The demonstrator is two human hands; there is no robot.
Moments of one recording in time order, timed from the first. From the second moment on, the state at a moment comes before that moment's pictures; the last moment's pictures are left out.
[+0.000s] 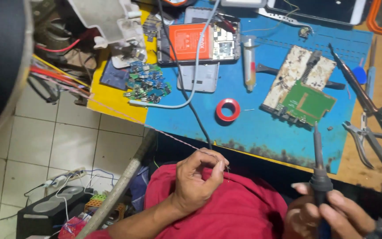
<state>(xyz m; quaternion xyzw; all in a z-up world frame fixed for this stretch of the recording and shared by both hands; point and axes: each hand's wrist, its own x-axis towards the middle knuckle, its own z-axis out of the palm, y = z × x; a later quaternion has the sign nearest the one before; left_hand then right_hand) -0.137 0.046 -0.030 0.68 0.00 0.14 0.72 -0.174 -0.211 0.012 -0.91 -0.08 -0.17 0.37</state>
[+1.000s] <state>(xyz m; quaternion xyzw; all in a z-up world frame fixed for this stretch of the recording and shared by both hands) -0.114 0.052 0.020 0.77 -0.15 0.18 0.60 -0.125 -0.151 -0.029 -0.86 -0.24 -0.32 0.31</state>
